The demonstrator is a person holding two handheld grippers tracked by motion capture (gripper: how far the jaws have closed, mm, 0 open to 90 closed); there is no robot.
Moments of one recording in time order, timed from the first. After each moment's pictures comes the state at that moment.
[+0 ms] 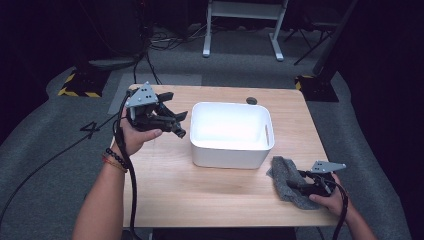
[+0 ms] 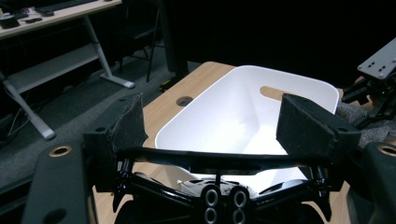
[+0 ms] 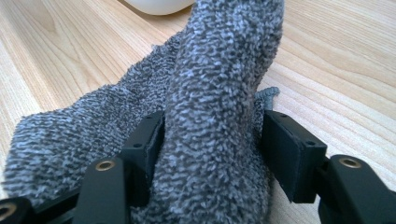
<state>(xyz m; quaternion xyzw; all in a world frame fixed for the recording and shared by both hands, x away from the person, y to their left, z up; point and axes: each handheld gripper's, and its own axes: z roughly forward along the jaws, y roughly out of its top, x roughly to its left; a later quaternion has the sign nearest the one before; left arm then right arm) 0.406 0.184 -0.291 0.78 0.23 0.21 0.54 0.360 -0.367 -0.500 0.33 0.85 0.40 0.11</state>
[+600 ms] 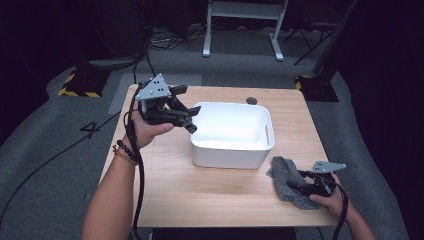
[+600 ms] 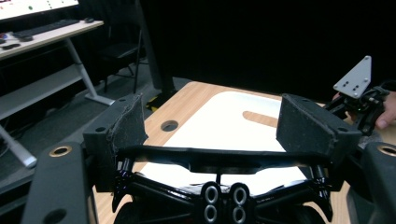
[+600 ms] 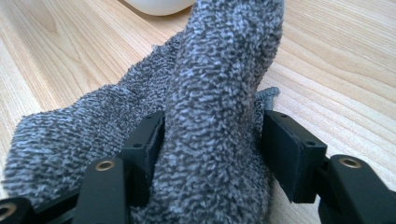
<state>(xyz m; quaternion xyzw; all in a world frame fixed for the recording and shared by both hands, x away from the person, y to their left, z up) 0.413 0.156 -0.274 0.78 0.19 0.20 0.56 0.360 -0.368 -0.500 0.33 0.85 0.40 0.11</state>
